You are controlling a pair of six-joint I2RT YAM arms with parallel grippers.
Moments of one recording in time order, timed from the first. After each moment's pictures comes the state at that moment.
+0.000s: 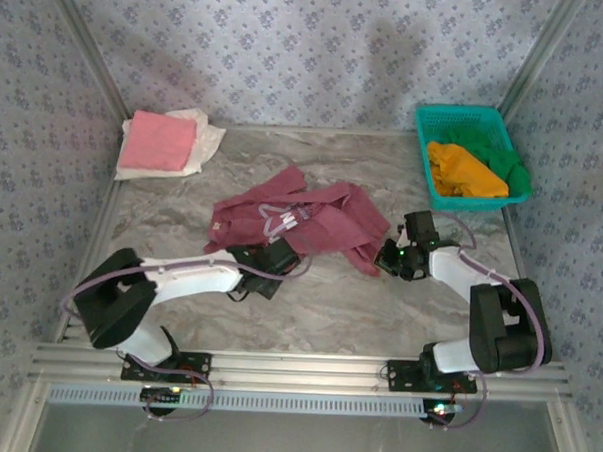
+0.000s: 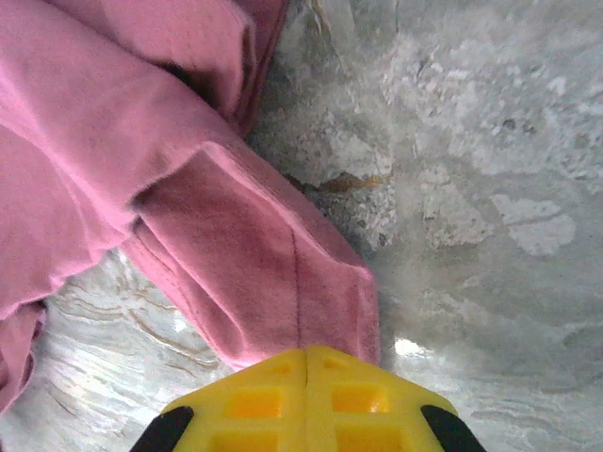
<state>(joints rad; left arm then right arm) -0.94 1.49 0.83 -0.58 -0.33 -0.34 0.18 1.39 0.64 -0.37 -0.36 0.61</state>
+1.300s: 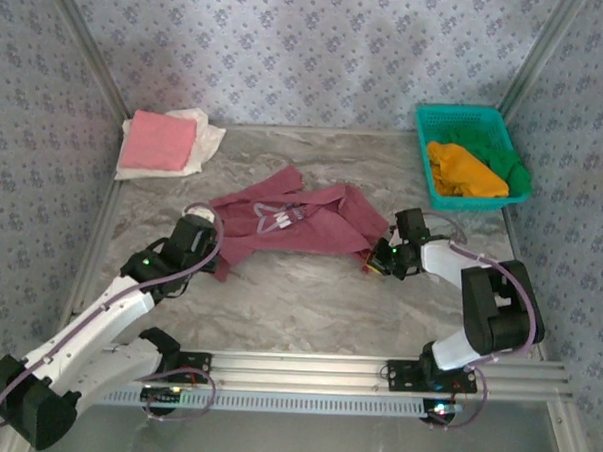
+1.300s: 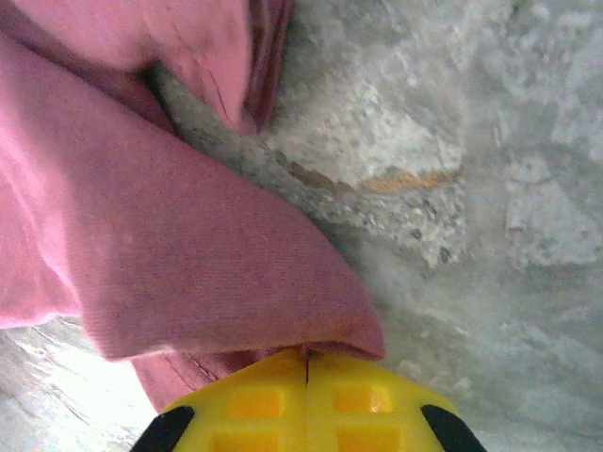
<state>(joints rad) -0.55 0.86 0.72 -0.72 -0.37 -0.29 0.22 1.50 0.67 -0.33 -0.39 0.67</state>
